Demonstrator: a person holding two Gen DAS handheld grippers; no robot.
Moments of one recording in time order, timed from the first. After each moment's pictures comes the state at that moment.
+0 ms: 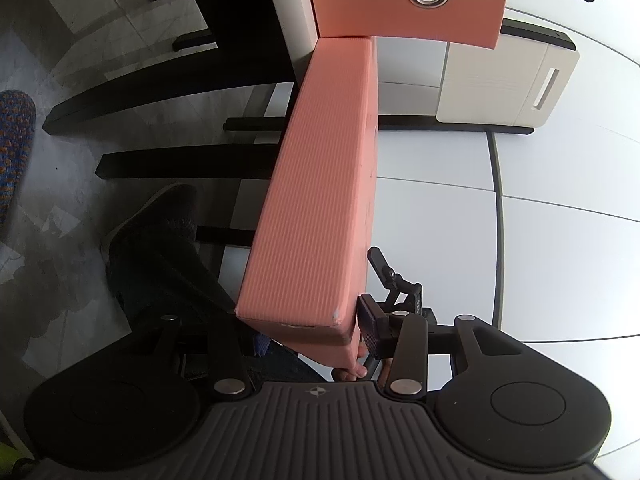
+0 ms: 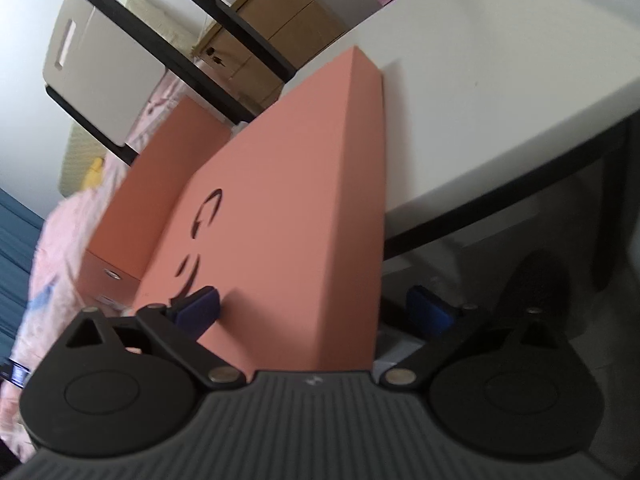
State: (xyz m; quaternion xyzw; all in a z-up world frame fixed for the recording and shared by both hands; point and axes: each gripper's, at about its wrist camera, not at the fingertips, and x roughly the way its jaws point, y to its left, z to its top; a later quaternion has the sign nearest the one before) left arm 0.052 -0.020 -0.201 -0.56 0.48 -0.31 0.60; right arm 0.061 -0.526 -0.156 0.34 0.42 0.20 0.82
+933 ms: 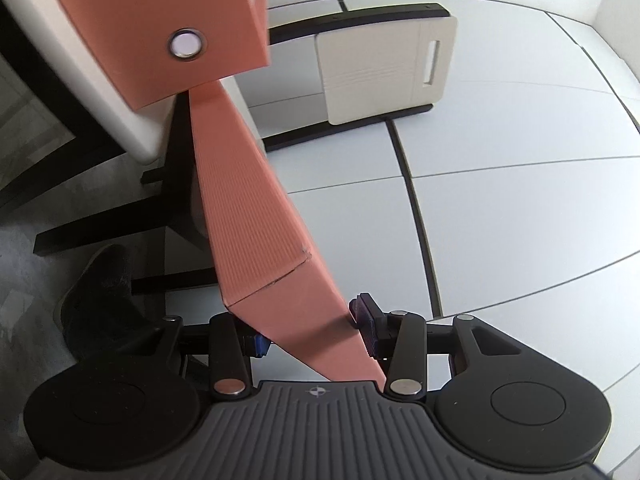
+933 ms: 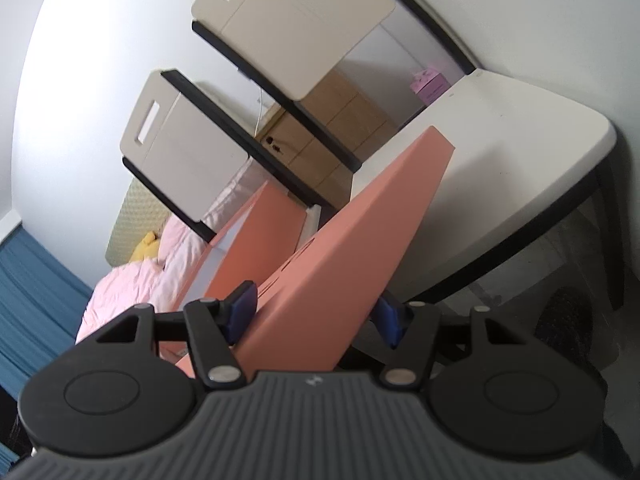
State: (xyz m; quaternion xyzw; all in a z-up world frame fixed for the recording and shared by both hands) left arm 0.057 -0.035 -0.174 -0.52 0.38 -0.39 0.66; right arm -0.035 -0.534 -0.052 0.39 0.27 0.19 0.86
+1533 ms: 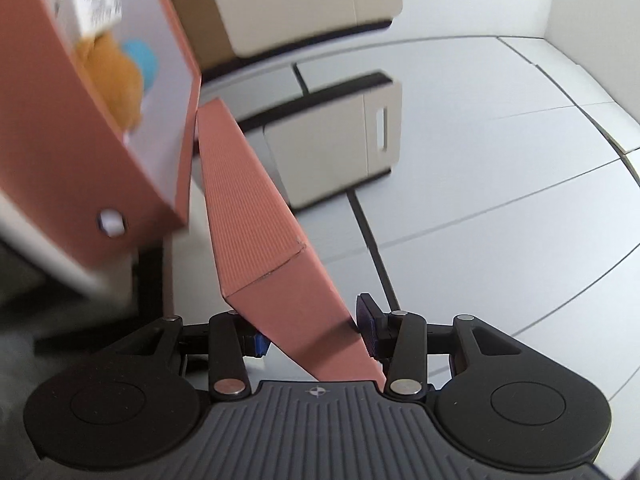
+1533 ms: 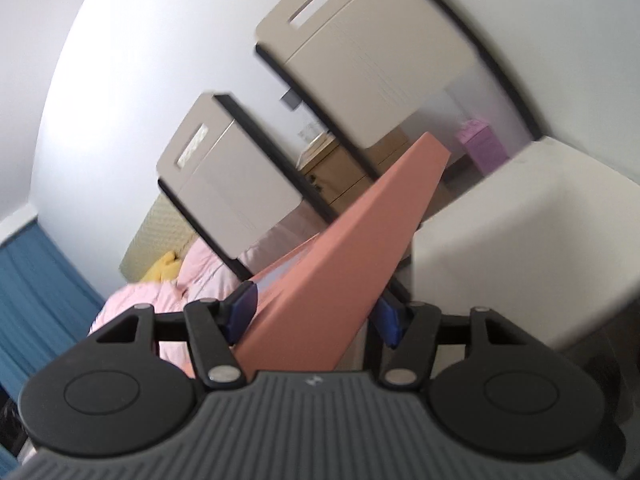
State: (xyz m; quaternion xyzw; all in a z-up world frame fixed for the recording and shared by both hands) left arm 0.076 0.021 -0.076 -0.51 0.28 -0.37 0.72; right arm 0.022 -0.481 0.017 0.35 0.22 0.22 0.88
